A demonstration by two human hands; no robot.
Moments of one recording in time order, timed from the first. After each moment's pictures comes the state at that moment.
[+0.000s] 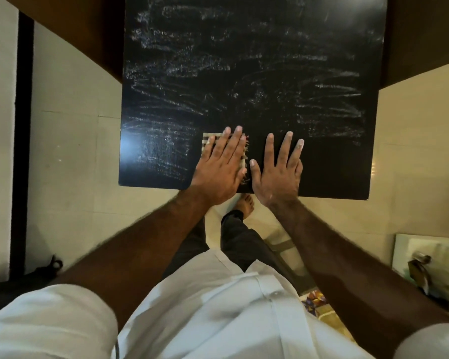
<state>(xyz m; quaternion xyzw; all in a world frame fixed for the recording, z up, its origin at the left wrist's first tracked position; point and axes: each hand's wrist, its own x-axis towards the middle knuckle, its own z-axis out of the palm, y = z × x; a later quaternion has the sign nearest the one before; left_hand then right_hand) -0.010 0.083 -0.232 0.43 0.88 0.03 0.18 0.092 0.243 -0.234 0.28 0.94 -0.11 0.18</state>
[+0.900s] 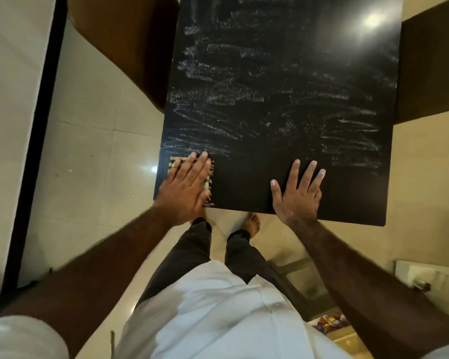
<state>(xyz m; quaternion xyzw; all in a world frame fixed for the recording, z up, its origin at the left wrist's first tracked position) -0.079 -0.078 -0.223 0.40 0.89 0.02 0.22 0.069 0.220 -0.224 0.35 0.89 -0.13 0.26</state>
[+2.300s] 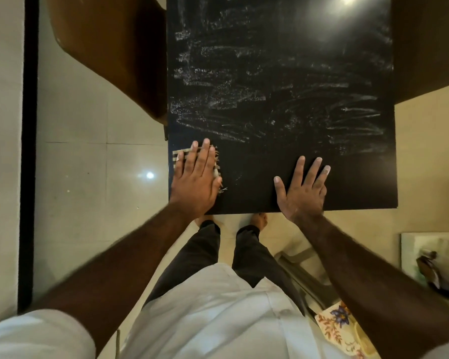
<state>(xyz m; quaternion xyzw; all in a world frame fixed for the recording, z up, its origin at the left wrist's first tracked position) -0.120 -0.058 -0.231 0.37 0.91 0.03 0.19 0.052 0.185 -0.221 0.41 0.87 -0.12 0.26</state>
